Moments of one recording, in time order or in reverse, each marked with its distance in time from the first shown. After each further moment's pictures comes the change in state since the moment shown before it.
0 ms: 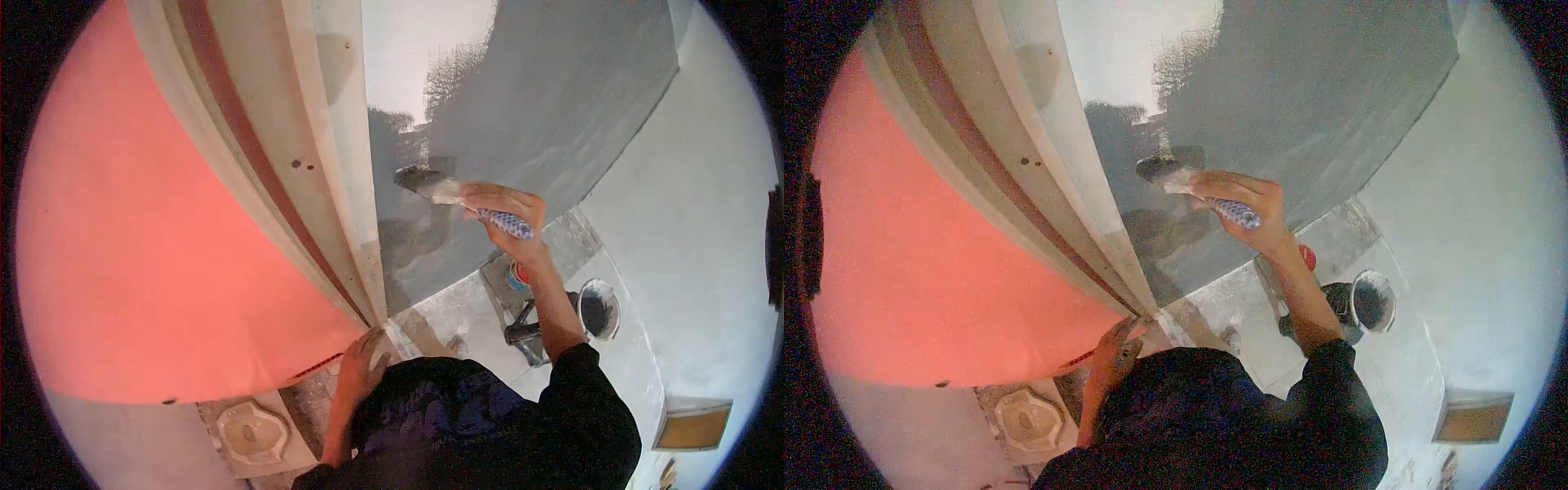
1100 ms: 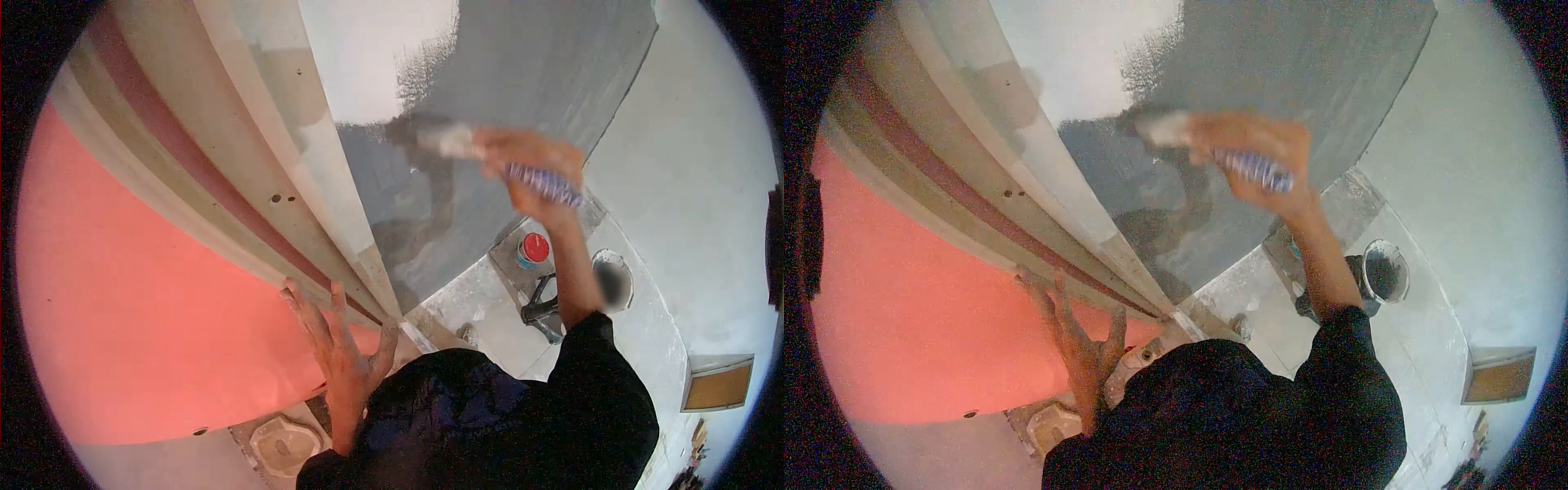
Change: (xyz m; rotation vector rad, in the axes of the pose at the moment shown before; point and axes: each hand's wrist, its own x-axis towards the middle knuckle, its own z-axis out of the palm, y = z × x) left_hand 0.081 0.116 -0.116 0.324 0.591 0.174; right_hand 0.049 -0.004 -0.034 -0.041 0.089 -0.165
